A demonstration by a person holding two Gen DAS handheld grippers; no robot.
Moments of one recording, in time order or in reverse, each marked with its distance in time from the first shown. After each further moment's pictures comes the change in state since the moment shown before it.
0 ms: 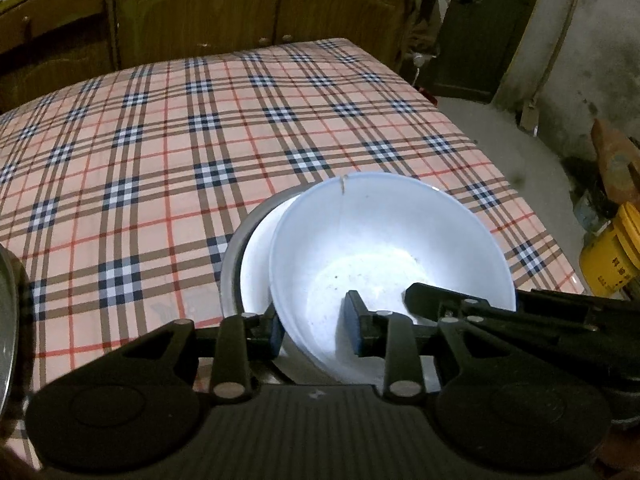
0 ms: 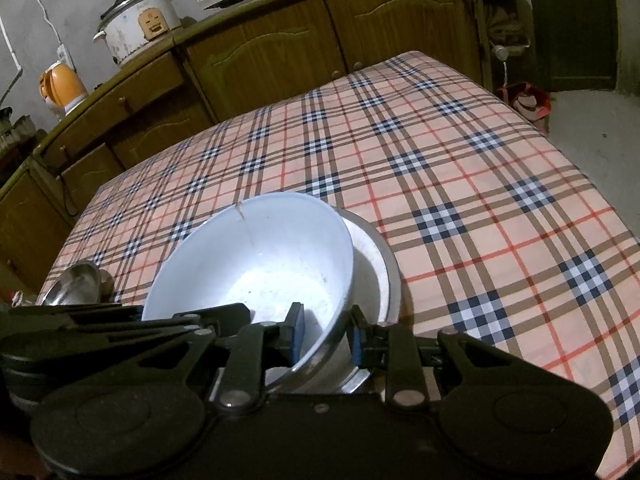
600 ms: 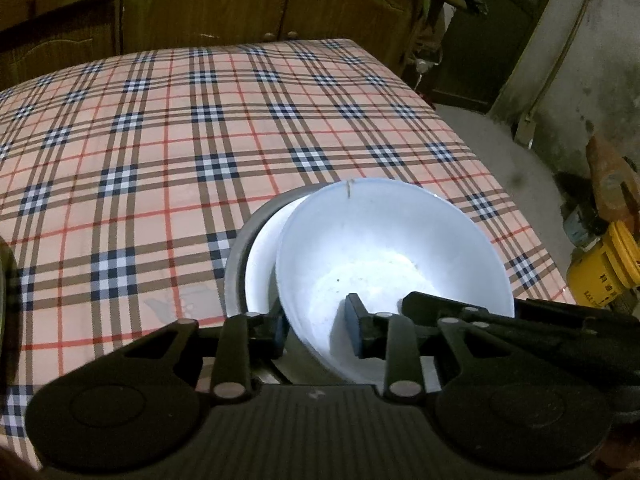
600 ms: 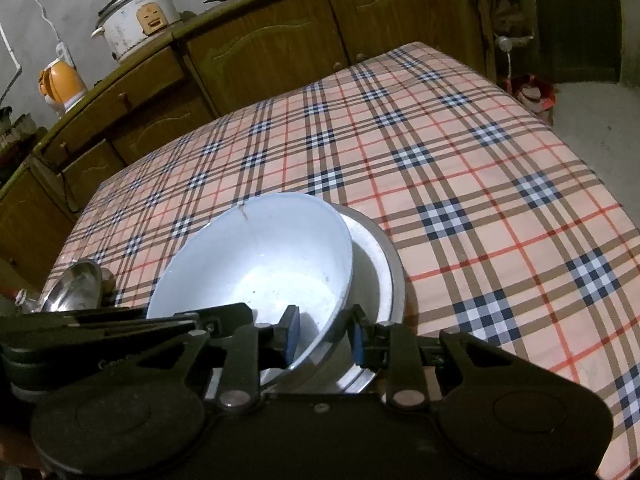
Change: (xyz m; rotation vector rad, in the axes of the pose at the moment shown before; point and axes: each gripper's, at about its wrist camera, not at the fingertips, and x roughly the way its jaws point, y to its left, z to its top) left arm 0.003 0.009 0.002 -0.056 -0.001 -0.042; right arm 0.006 -0.003 0.005 0.013 0.031 0.017
